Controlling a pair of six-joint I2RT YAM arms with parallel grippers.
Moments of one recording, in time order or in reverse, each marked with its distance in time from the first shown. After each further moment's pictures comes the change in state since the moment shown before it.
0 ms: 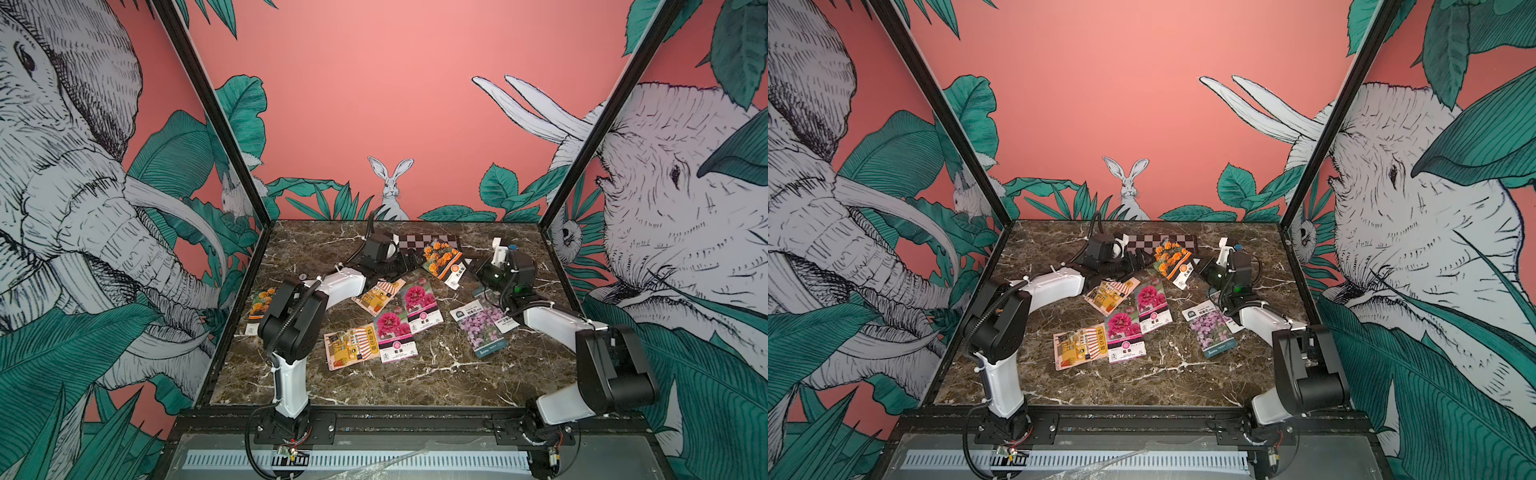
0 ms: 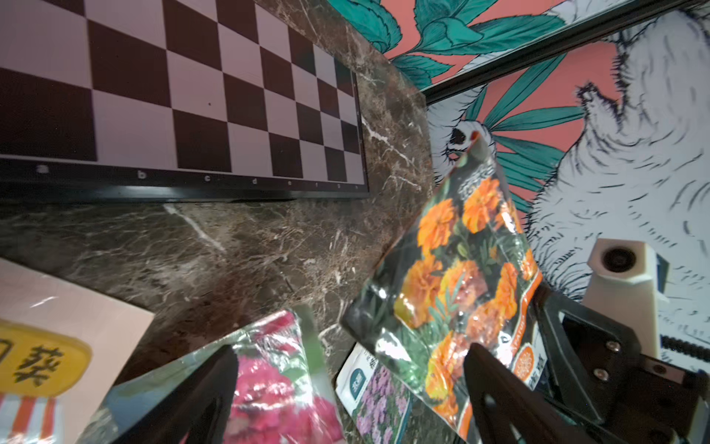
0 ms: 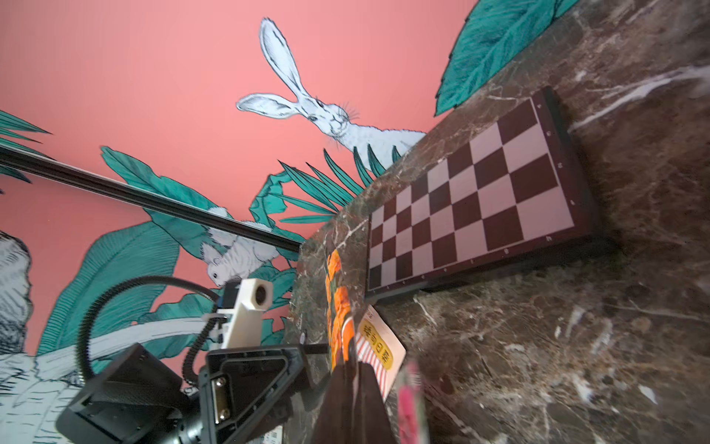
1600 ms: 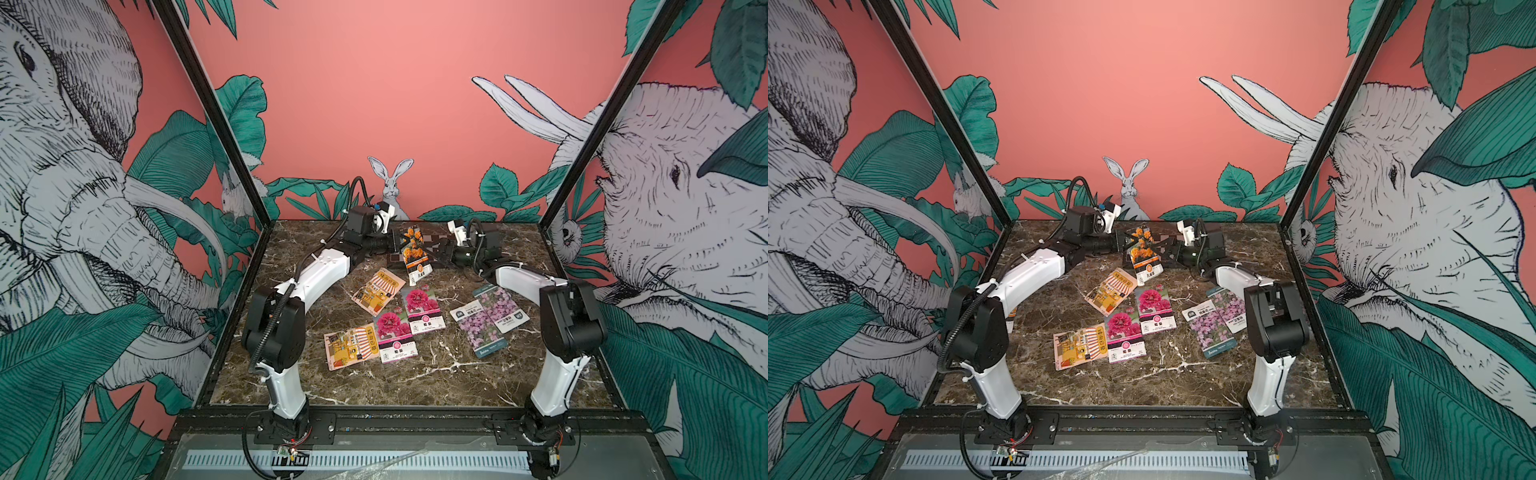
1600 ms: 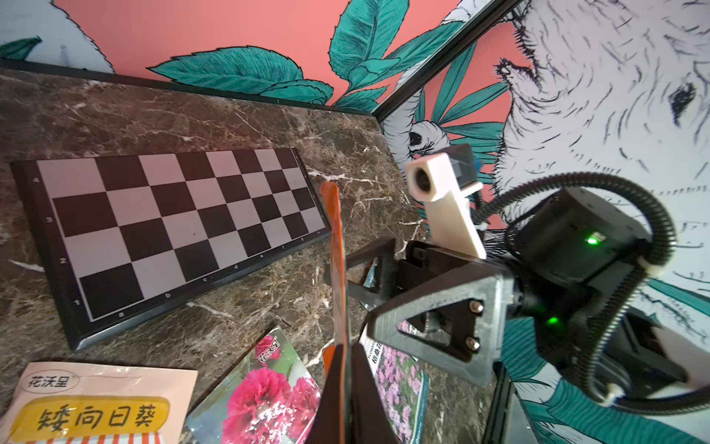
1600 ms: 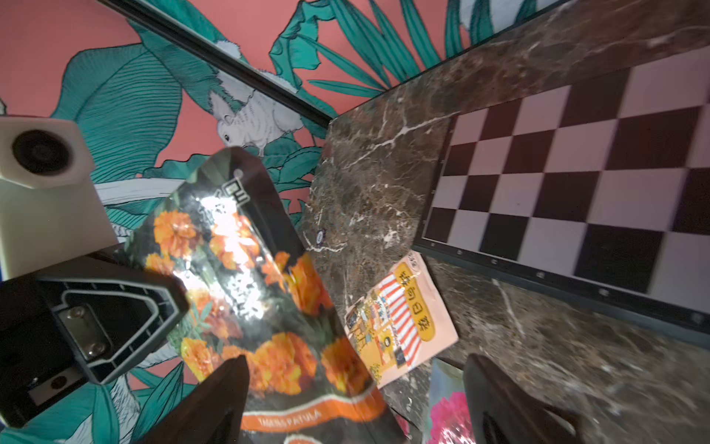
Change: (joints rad) left arm 0.098 -0.109 0.221 -0.307 0.120 0.367; right arm 0.098 0.415 0.536 -0.328 -0.383 -0.307
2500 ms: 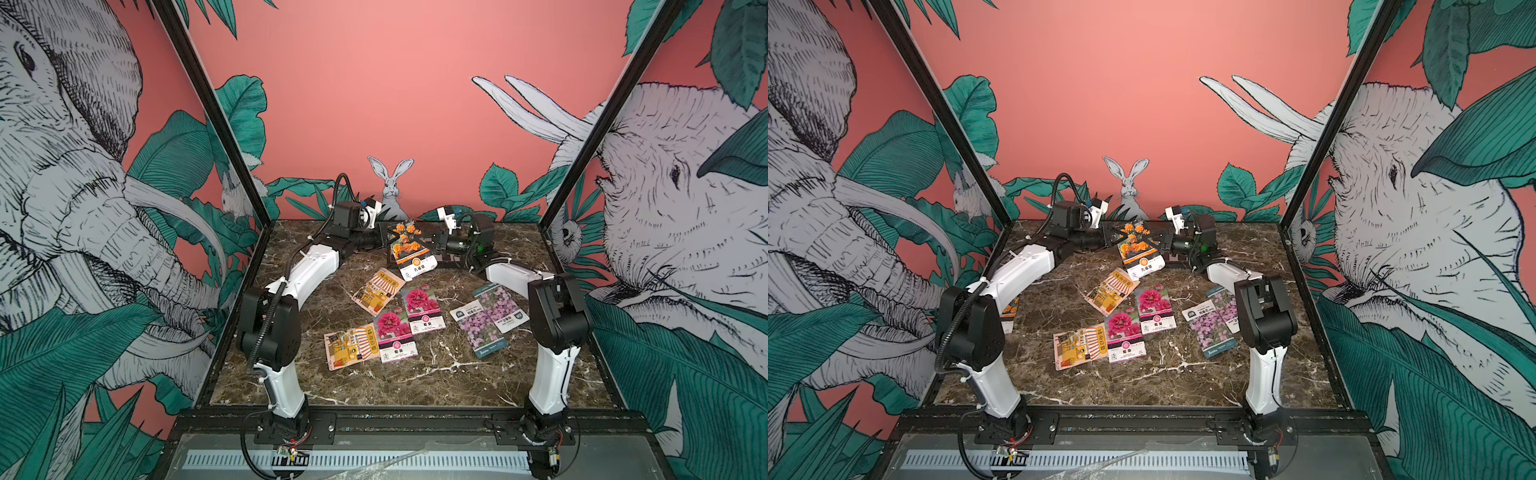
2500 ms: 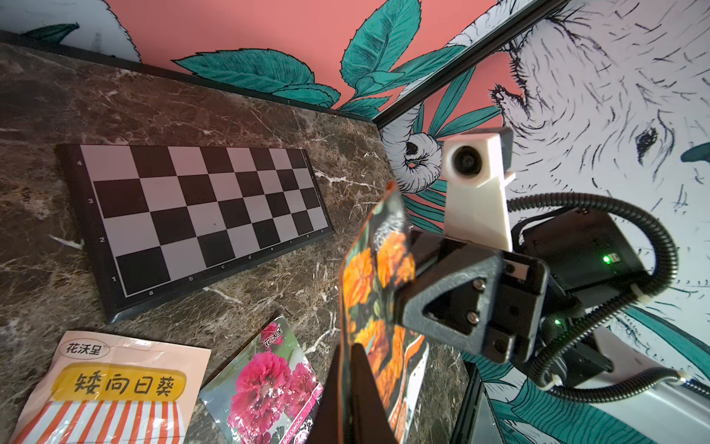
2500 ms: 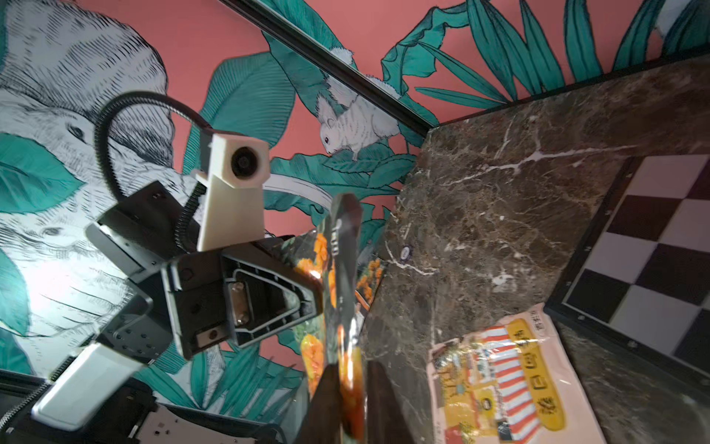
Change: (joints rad) left arm 0.090 -0.008 0.015 -0.058 0.072 -0.023; right arm 0.026 0.065 0.071 0.287 -0.153 0.247
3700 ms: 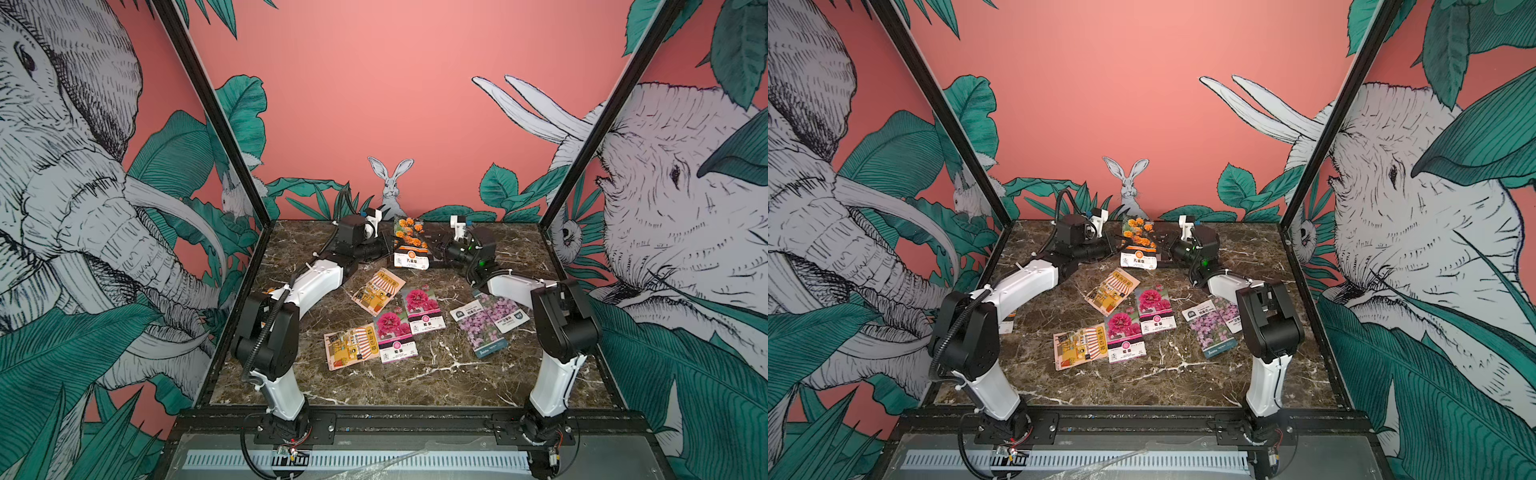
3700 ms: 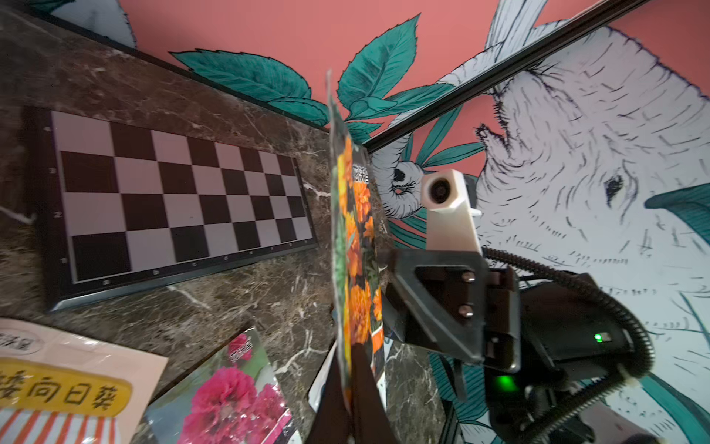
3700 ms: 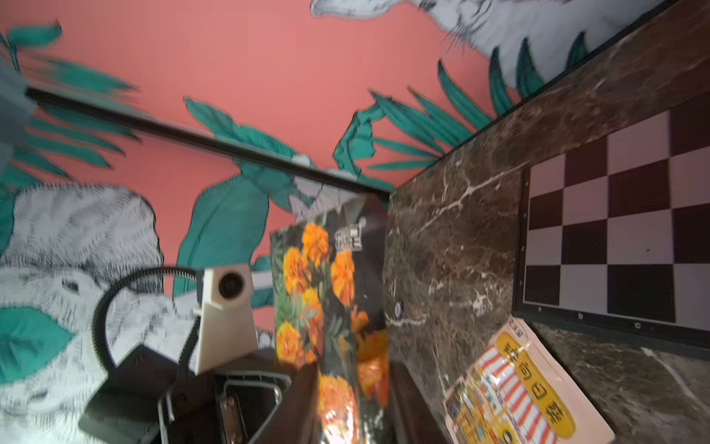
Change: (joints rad) left arm -0.043 -0.065 -0.206 0.253 -0.100 -0.193; right arm 0.027 -0.099 -0.196 0.127 0.349 0.255
